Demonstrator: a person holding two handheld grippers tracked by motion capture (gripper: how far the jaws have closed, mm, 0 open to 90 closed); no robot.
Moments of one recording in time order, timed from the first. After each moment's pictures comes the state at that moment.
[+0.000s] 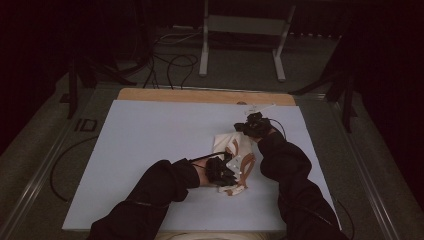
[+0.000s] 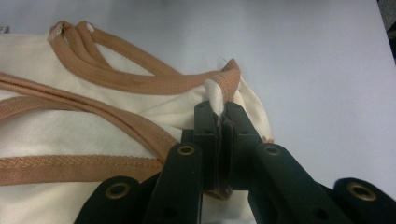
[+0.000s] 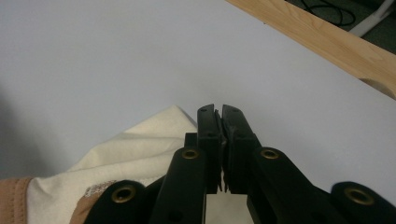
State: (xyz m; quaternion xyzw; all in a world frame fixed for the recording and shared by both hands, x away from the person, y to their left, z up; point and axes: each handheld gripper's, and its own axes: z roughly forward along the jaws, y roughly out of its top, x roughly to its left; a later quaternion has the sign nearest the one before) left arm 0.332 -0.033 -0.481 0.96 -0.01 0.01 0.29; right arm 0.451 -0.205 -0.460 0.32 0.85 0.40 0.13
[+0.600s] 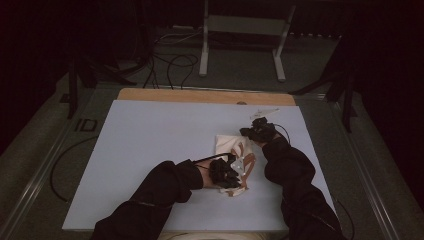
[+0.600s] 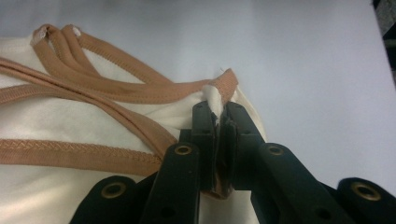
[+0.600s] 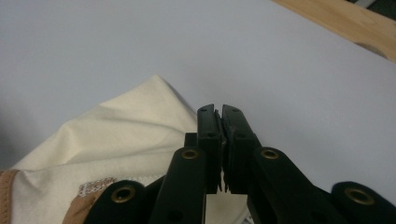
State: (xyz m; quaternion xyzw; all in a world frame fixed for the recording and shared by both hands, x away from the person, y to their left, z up) left arm 0.329 -0.043 -0.484 0.96 0.00 0.00 0.29; right arm 0.447 -0.224 -0.480 0.35 0.85 0.38 0.13
